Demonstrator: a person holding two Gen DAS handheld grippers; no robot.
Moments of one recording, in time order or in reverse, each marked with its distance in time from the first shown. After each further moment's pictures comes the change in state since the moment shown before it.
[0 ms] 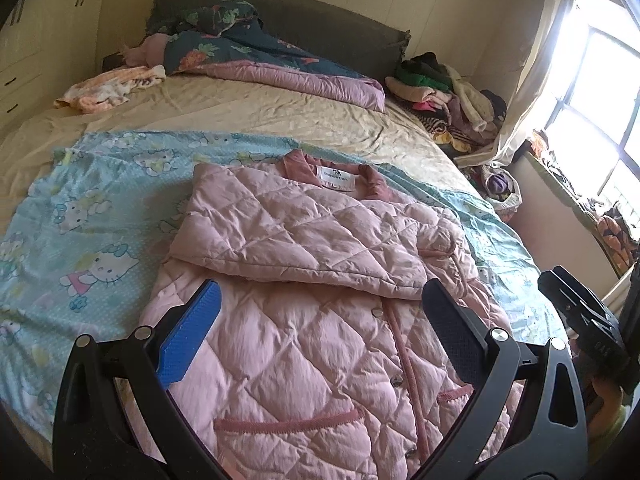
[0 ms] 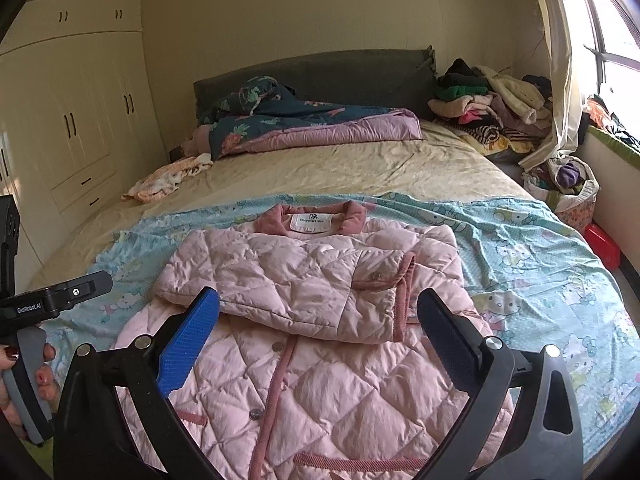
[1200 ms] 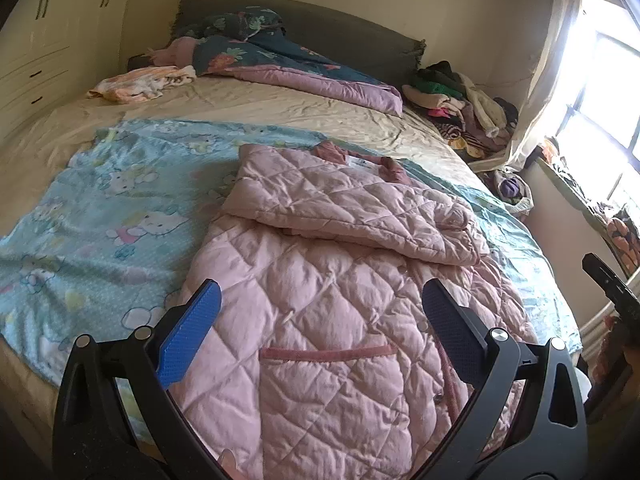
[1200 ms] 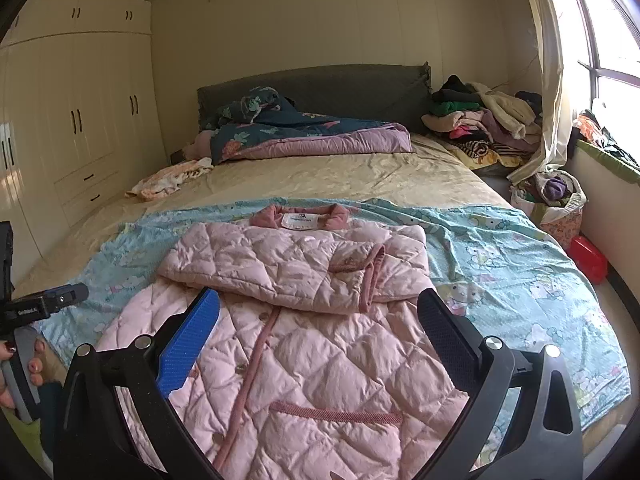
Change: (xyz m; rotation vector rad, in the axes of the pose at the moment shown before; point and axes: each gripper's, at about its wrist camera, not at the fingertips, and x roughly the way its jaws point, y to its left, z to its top) left arm -0.056 0.028 -0.062 -0.026 -0.037 0.062; right arm -0.070 -0.018 -0.032 -0.038 -0.039 -0.023
